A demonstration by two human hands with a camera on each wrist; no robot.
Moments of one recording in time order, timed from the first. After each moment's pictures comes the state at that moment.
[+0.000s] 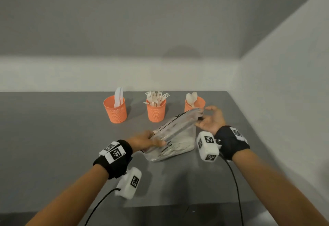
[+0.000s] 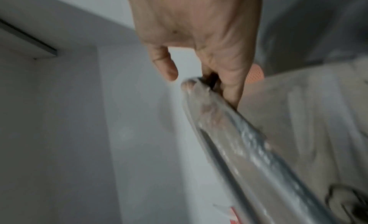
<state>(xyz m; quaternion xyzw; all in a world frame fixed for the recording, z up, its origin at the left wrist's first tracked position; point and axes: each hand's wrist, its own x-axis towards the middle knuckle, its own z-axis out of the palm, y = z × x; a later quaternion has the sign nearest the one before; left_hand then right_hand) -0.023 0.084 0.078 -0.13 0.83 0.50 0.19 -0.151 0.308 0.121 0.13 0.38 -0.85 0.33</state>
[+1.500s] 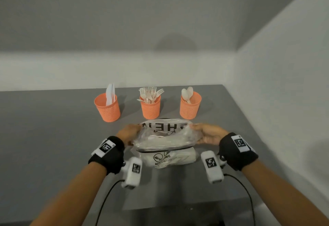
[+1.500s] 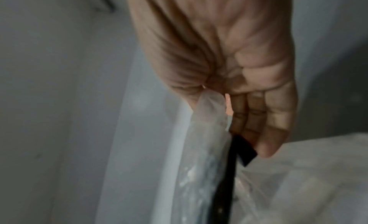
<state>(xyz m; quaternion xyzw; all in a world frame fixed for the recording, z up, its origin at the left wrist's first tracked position) -0.044 0.066 0.067 -0.31 0.74 0.59 0.09 -0.131 0.321 0.100 0.04 0.69 -0.60 0.40</state>
